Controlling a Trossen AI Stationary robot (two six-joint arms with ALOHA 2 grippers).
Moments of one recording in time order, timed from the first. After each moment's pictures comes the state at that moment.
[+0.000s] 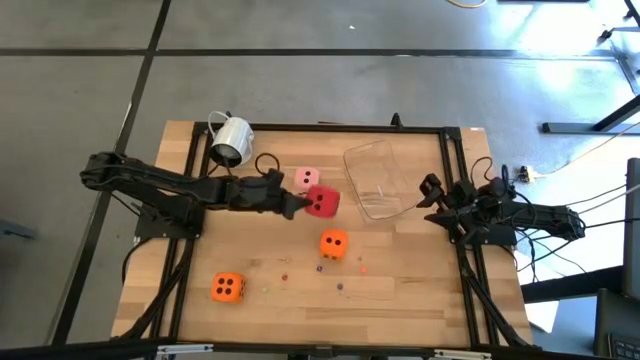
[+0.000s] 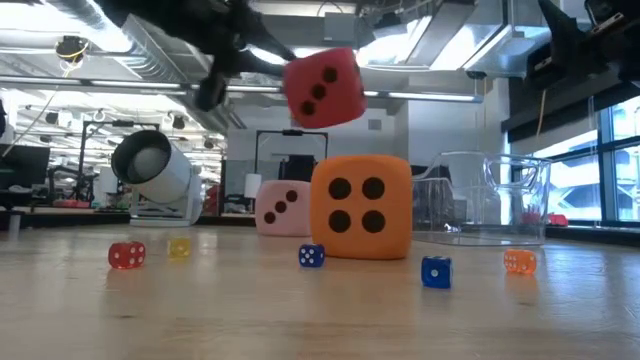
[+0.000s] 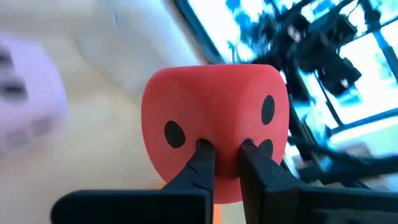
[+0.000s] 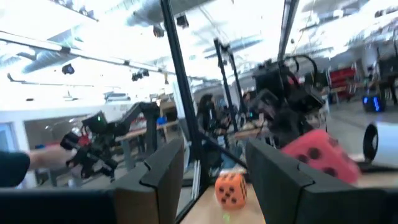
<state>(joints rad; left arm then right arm) 0.00 1.21 0.73 0.19 -0.27 -1.00 -0.09 0.02 0.02 0.42 -0.40 0.41</state>
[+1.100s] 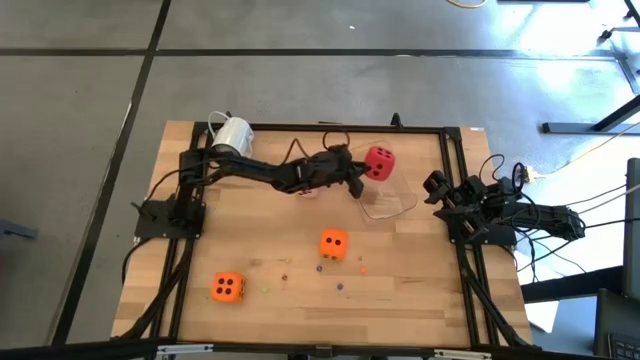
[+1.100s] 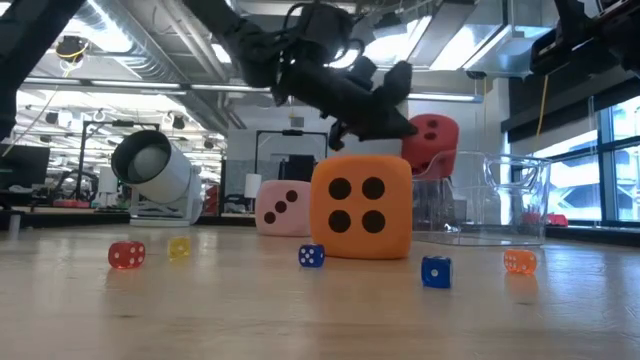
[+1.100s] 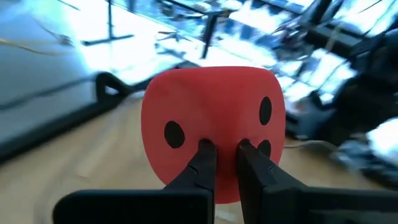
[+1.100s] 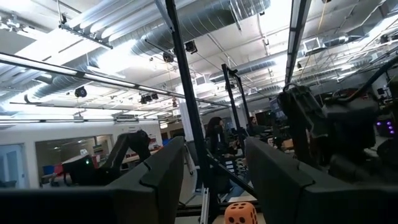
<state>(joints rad) 0.22 1.96 1.31 0.46 -0.28 -0.31 -0.09 0.02 0.02 0.53 -0.39 0.46</state>
